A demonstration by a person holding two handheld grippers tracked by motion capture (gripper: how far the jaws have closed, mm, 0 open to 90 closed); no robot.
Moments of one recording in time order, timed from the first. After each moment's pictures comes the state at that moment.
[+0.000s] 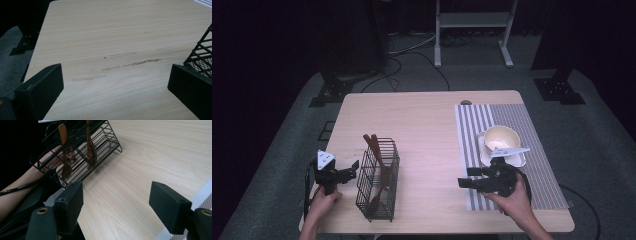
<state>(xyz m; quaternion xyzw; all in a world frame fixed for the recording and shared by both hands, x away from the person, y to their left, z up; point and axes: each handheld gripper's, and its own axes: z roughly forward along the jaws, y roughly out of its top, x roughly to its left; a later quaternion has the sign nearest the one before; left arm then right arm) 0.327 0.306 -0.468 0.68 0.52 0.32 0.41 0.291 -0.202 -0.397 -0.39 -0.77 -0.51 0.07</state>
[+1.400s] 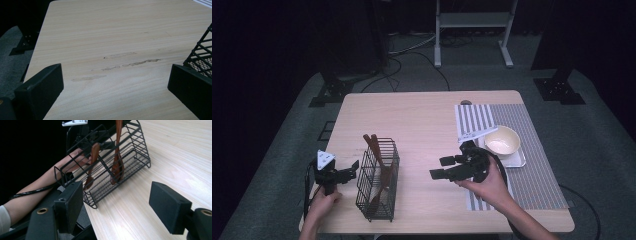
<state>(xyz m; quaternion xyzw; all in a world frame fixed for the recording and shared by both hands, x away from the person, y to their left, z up) 0.327 0.306 -0.468 0.68 0.52 0.32 0.41 0.310 -0.131 -0.347 -0.33 -0.80 -0.49 0.10</state>
